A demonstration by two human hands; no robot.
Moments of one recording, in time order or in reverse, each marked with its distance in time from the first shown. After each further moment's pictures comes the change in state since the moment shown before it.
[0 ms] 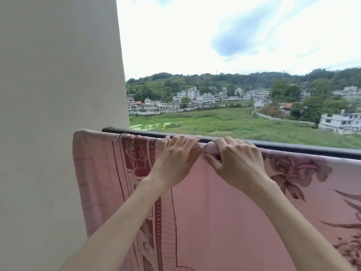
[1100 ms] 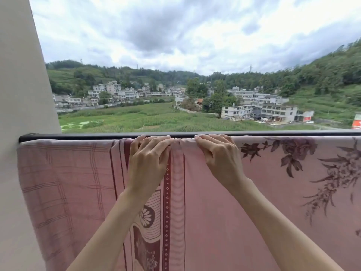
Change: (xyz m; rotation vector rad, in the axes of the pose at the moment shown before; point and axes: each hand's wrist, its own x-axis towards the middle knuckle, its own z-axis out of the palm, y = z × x) left_hand -0.010 -0.139 -0.003 -0.391 0.377 0.176; right_hand 0.038 -0.104 0.063 -0.021 0.455 0.133
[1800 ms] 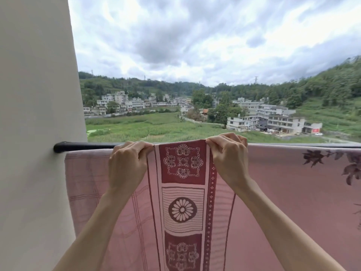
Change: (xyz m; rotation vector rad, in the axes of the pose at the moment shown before) left_hand 0.009 -0.131 -0.100 0.029 0.065 -0.244; right_hand 0.047 -0.112 0.056 0.133 0.069 0.195
